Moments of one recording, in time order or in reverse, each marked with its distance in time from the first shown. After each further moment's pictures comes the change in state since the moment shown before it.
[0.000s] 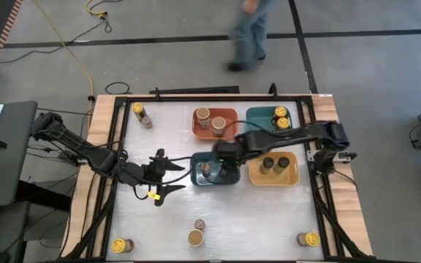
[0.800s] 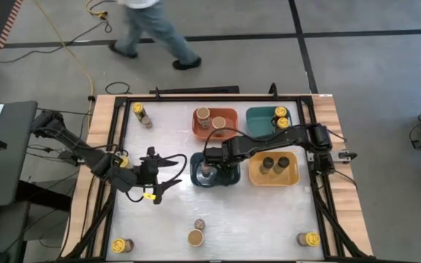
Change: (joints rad) left arm -0.091 -0.033 0.000 -0.046 -0.254 -0.039; right arm -0.023 0.165 0.031 0.001 -0.059 -0.087
